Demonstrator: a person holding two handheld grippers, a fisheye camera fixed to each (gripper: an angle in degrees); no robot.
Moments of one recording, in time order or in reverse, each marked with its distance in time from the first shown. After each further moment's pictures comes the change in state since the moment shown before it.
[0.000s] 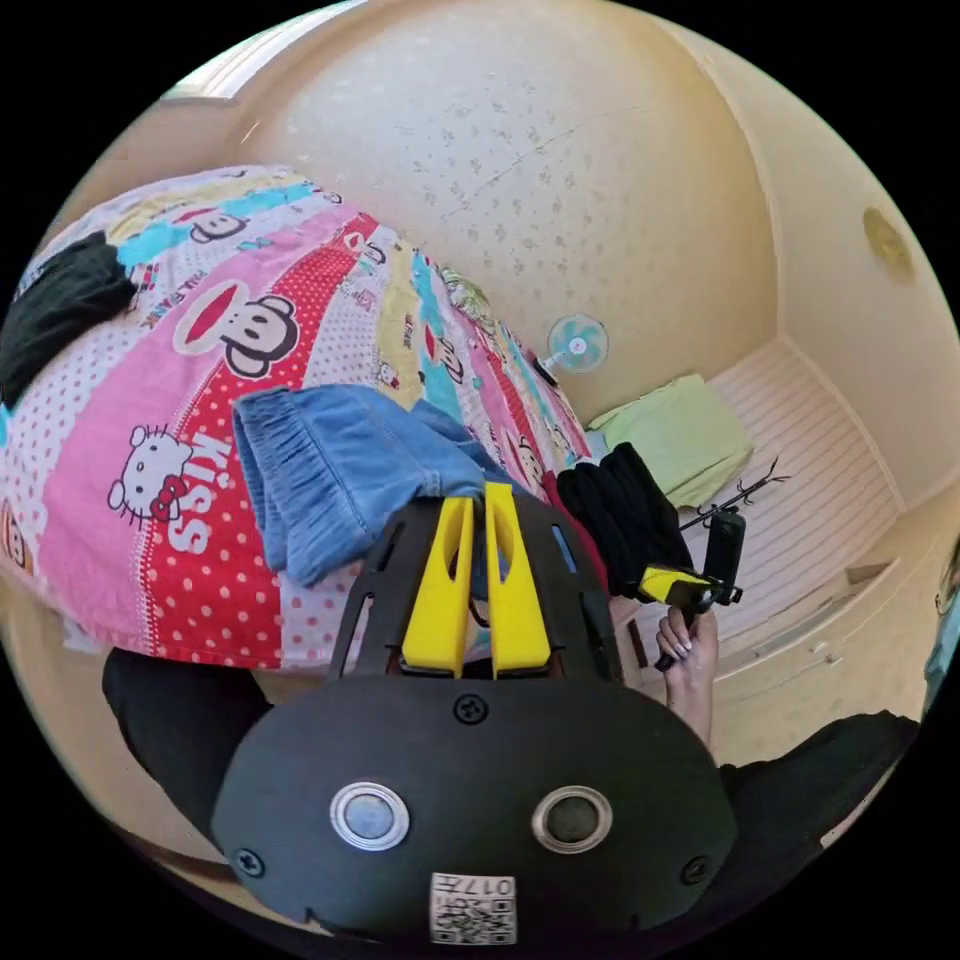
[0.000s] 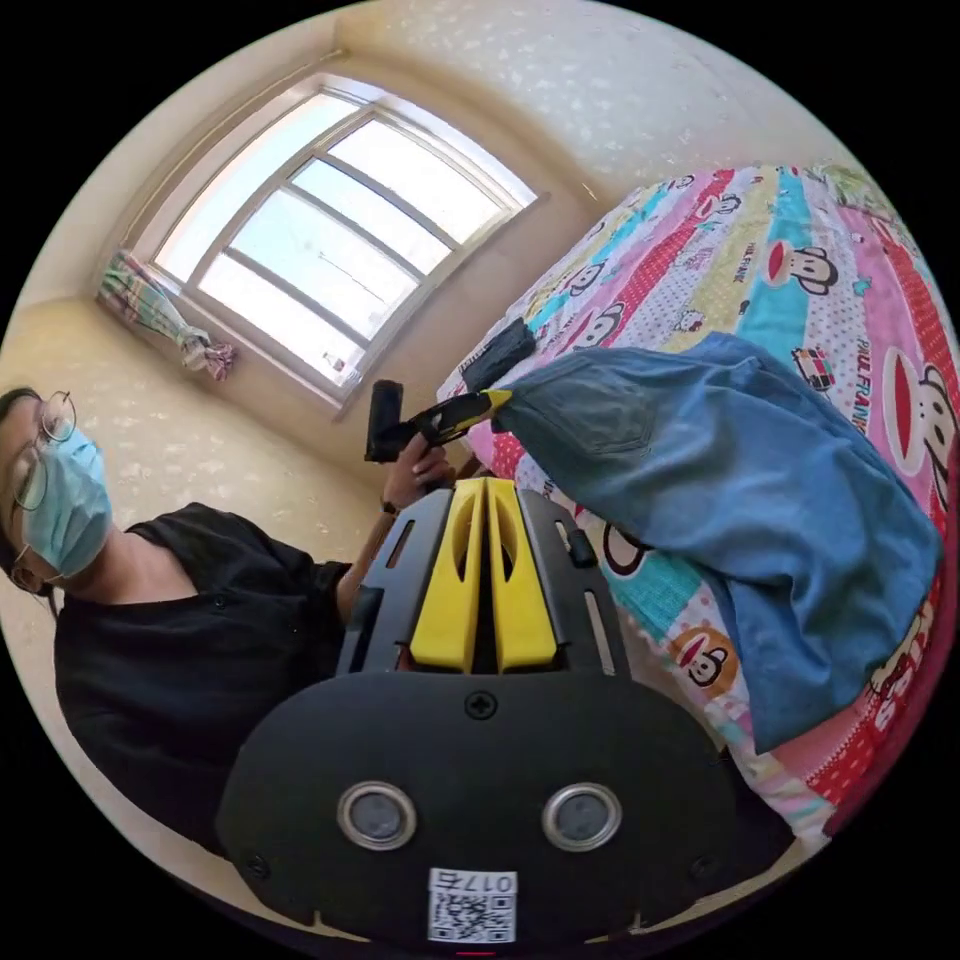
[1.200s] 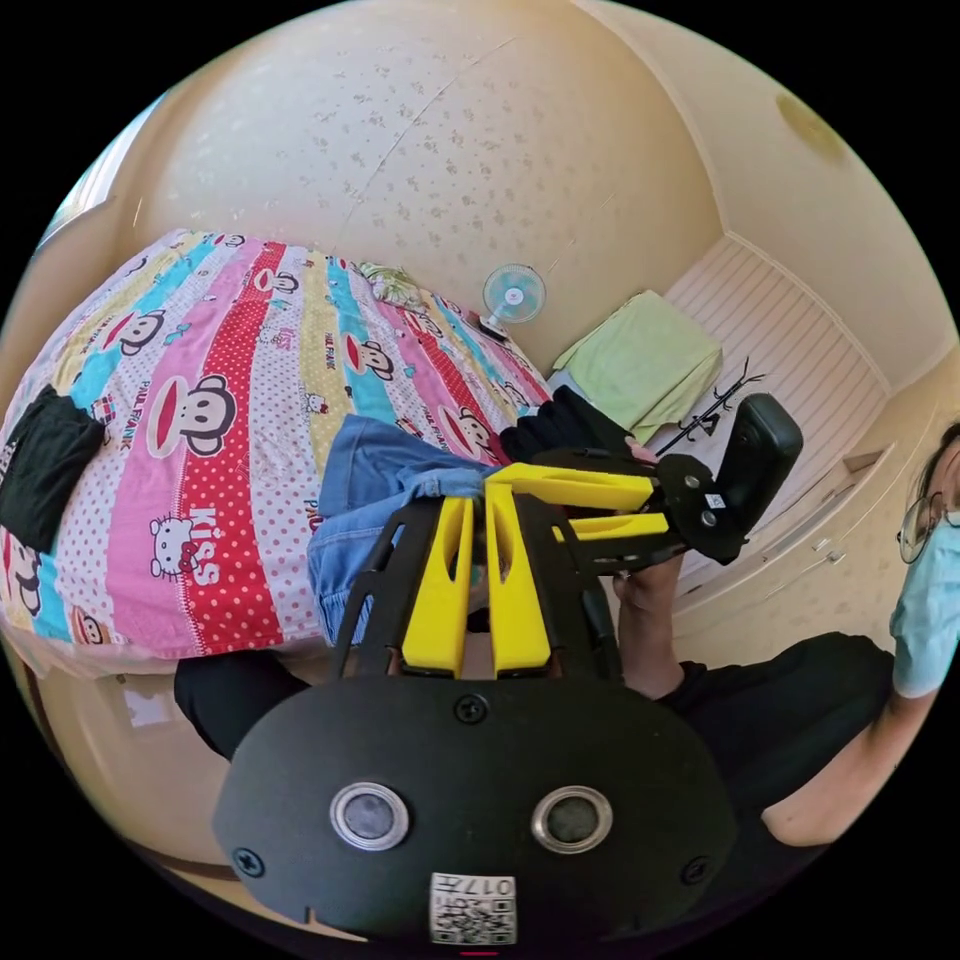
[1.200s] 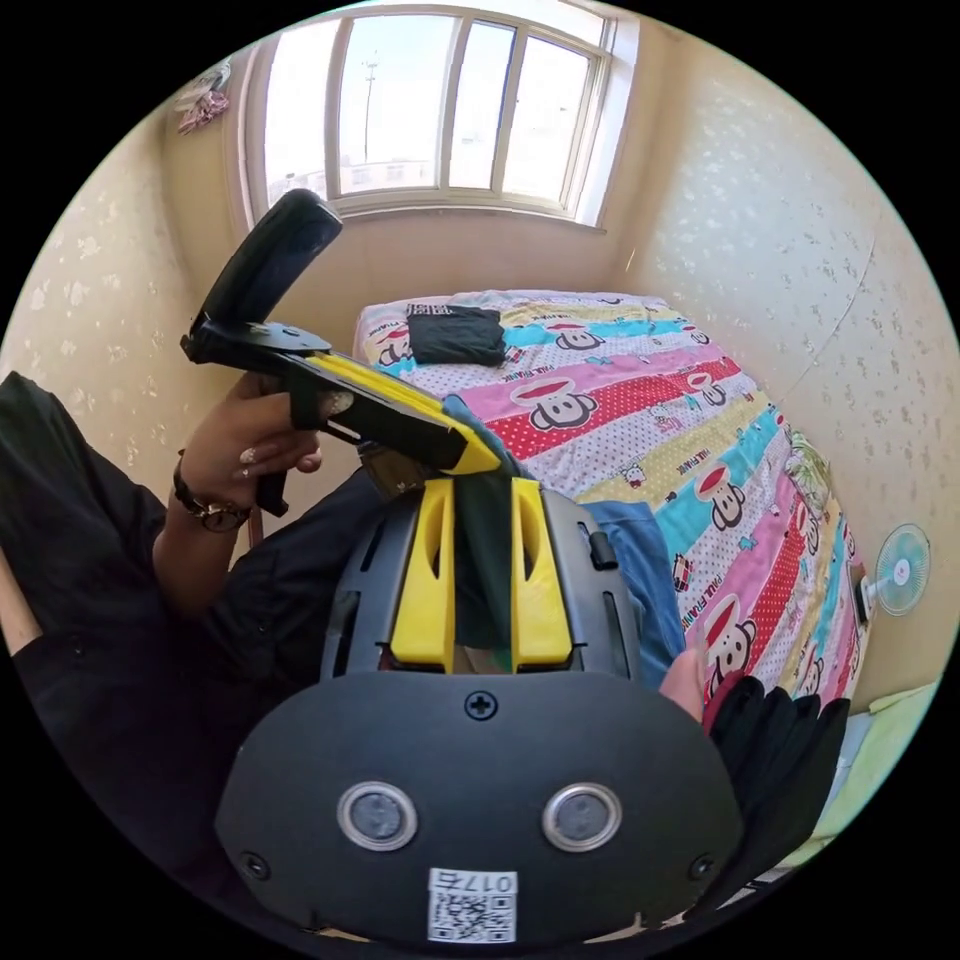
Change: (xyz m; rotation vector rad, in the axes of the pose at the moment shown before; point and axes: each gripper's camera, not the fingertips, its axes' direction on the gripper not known) left arm 0.116 0.041 -0.024 -0.104 0.018 0.185; right arm -0.216 0.000 0.175 -0.143 0.631 -0.434
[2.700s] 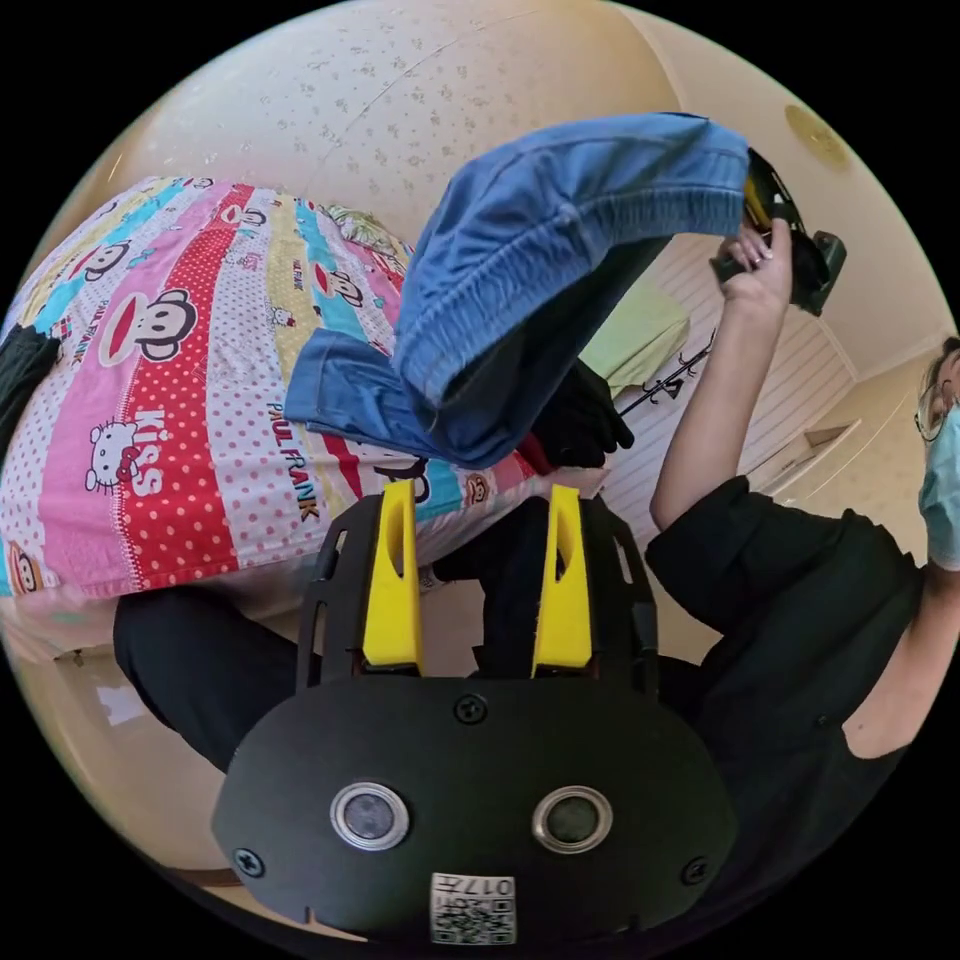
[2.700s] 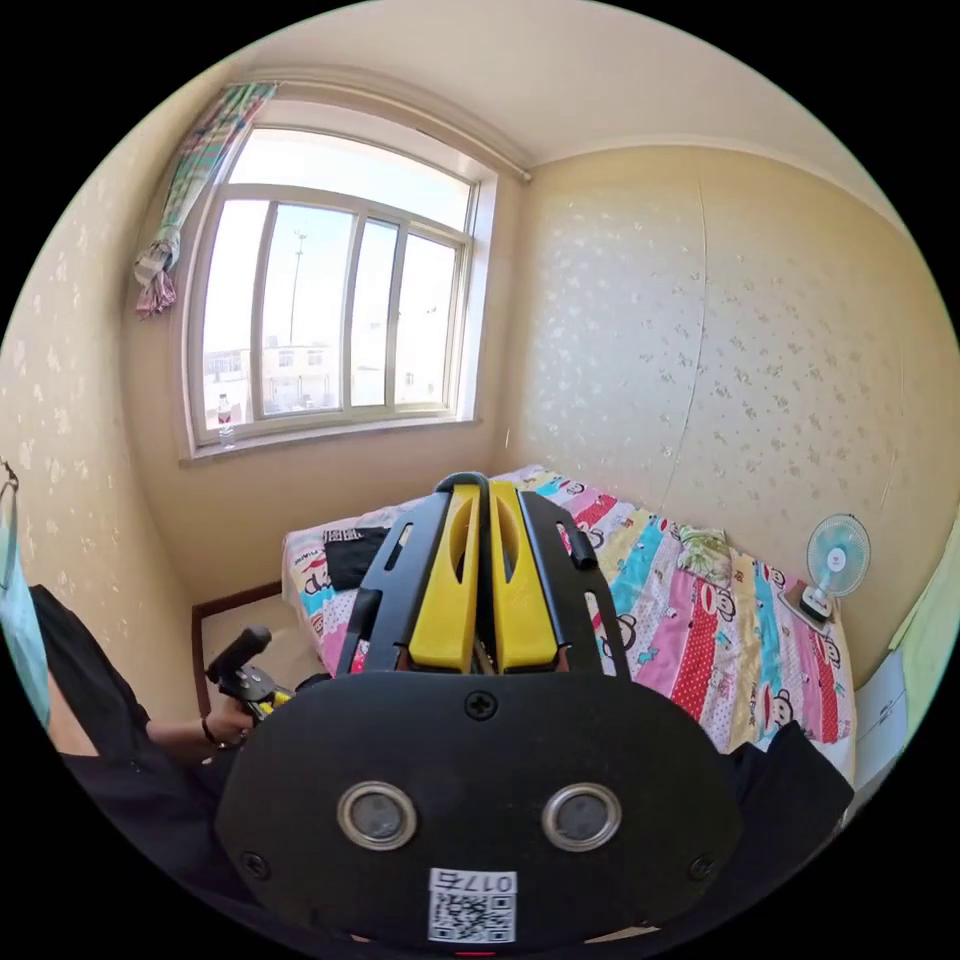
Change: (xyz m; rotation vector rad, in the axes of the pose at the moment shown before) left arm -0.009 0.111 -0.016 -0.121 0.099 0.023; right arm -0.062 0.003 -0.263 0.598 0.221 0.174
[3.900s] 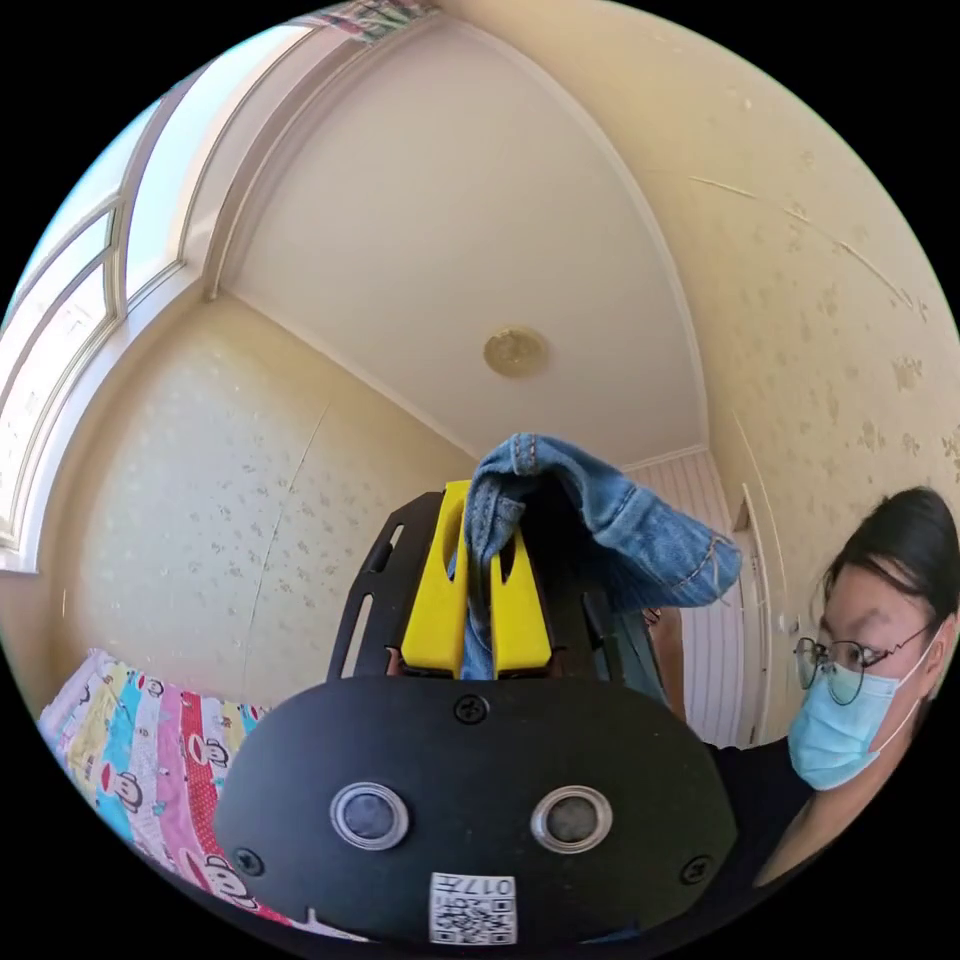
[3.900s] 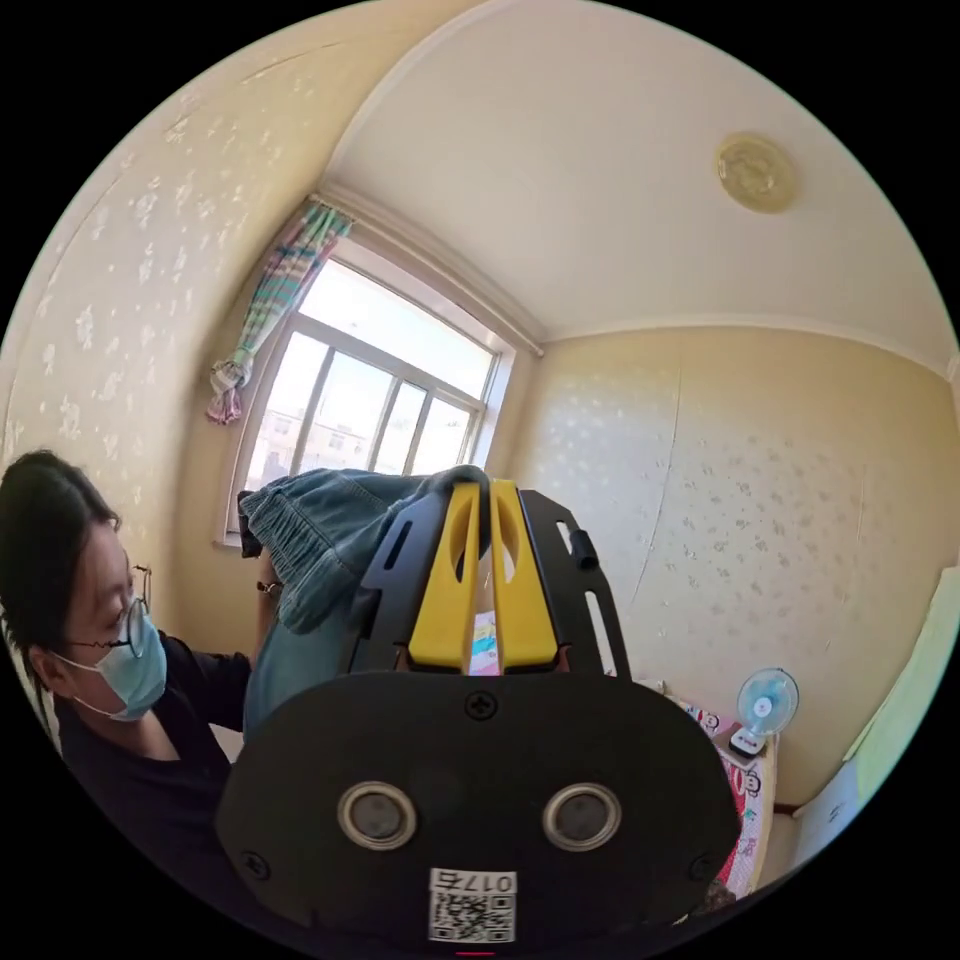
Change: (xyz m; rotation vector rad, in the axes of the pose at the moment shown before) left arm 0.280 -0.202 -0.350 1.092 0.120 0.551; right arm 0.202 -0.202 -0.264 0.272 0.019 -0.052
